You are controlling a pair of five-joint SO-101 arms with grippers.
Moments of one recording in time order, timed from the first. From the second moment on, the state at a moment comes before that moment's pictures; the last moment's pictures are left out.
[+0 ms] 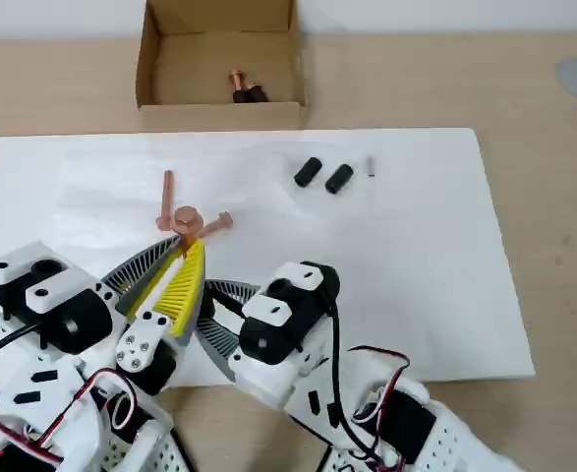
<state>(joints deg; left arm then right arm) 28.6 -104.2 54.8 58.2 0.0 -60.6 -100.4 81.2 36.2 -19.9</state>
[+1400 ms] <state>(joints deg) 6.3 -104.1 61.3 57.1 2.0 -59.6 -100.5 81.0 36.1 -21.9</state>
